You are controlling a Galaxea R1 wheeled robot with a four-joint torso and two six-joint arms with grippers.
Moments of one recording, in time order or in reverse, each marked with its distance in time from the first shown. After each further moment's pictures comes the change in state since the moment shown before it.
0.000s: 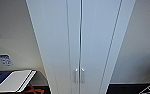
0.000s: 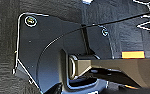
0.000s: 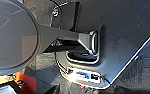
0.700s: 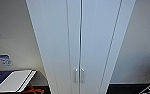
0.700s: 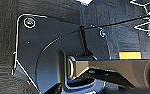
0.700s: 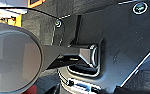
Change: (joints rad) left arm -0.008 -0.059 0.082 0.000 0.003 -0.001; right arm 0.050 -0.064 0.088 0.002 0.026 0.000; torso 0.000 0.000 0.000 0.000
